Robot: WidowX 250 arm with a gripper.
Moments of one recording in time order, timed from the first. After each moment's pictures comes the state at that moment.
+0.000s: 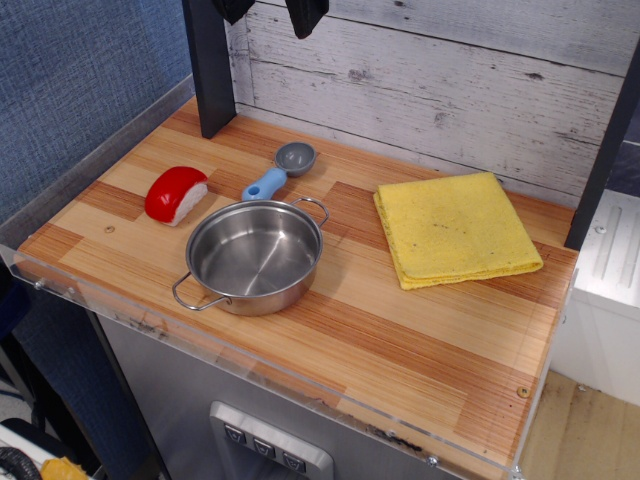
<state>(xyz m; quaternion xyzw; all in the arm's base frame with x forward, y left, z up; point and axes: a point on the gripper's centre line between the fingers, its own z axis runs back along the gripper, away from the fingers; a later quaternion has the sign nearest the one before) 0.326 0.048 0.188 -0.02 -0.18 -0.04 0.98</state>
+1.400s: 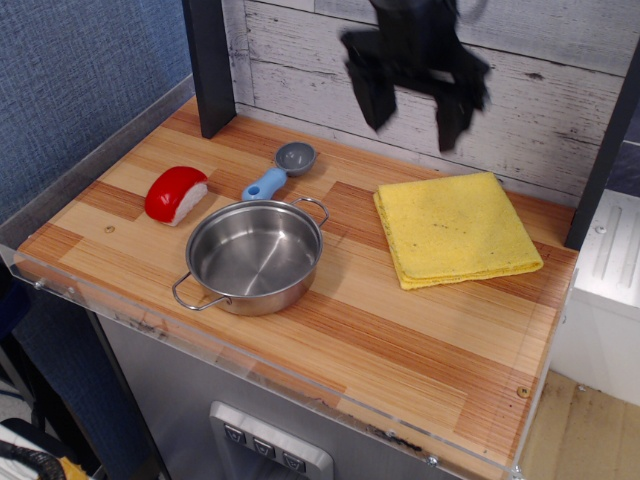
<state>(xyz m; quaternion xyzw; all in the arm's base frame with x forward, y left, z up) 0.365 -0.047 0.100 -0.03 -0.15 -0.09 0.98</state>
